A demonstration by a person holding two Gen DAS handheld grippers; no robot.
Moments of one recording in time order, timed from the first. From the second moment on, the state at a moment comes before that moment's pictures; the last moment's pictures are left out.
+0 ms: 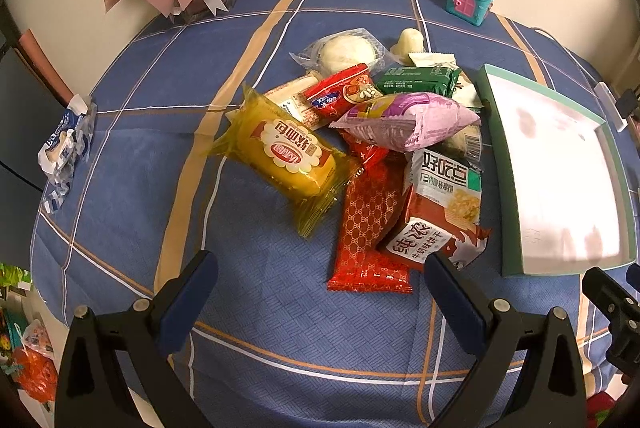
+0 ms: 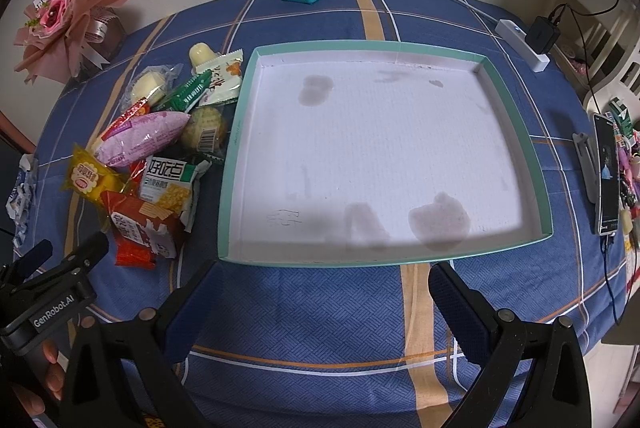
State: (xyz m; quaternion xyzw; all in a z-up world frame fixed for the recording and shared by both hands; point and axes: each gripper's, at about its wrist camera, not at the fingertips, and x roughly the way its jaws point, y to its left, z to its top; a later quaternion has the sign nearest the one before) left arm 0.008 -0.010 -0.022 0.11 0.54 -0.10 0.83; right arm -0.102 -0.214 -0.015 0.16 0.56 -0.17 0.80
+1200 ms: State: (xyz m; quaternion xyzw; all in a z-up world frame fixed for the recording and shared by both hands) left arm 0.038 0.039 -0.033 0.02 0.58 -0.07 0.81; right arm -0.055 -0.160 -0.012 0.13 0.55 -0.08 0.82
